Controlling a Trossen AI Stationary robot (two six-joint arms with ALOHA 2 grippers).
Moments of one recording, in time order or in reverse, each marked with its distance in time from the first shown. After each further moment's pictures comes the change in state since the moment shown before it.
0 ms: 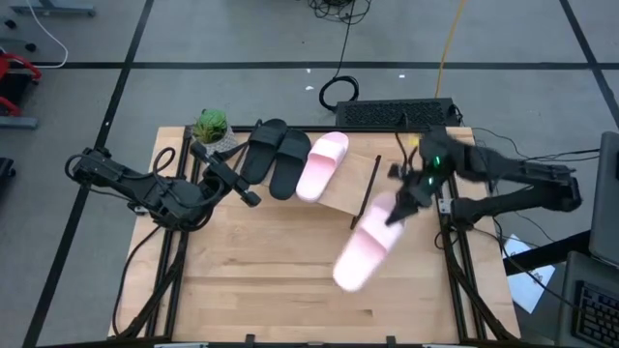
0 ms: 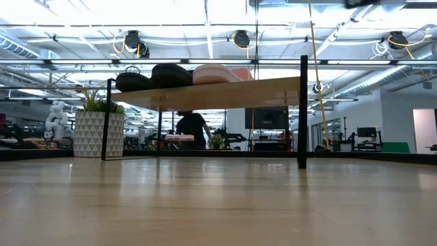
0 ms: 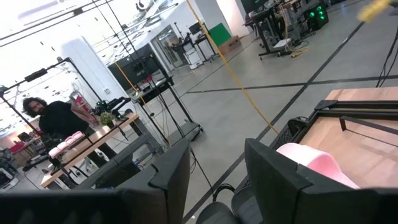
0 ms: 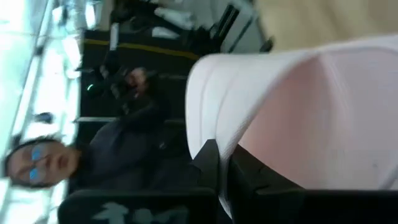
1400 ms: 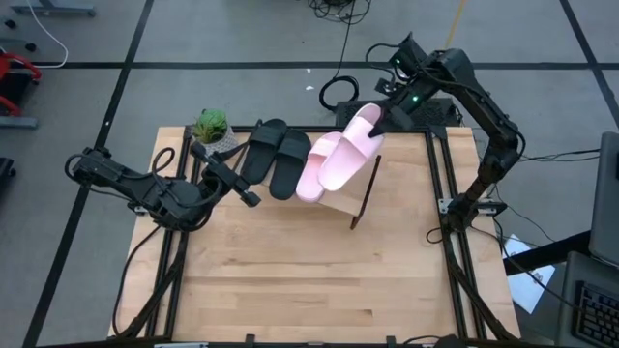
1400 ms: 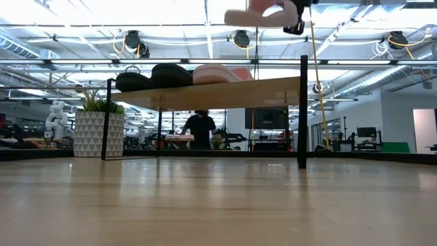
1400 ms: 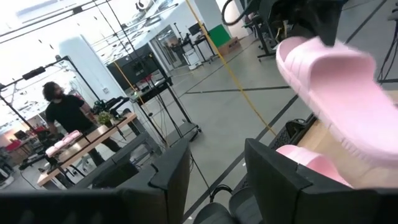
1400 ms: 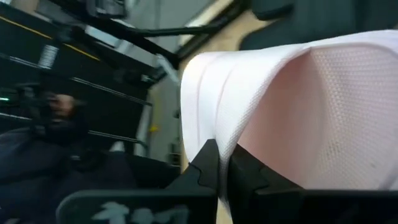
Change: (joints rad) left arm -0.003 -0.003 0.000 0.003 0.000 -0.011; right arm -0.678 0.737 1.048 -1.132 -0.160 -1.320
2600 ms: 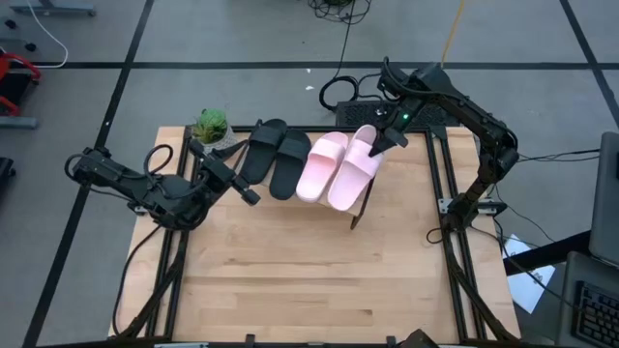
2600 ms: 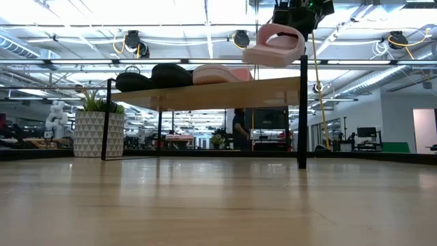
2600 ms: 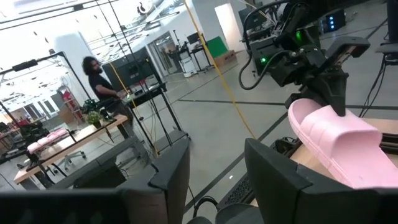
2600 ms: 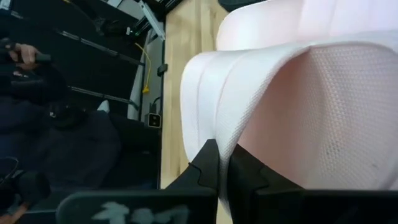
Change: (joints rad) left arm 0.001 0.000 0.000 0.156 0.025 0.052; right arm 0.011 0.003 -0.277 0.000 0.058 -0.275
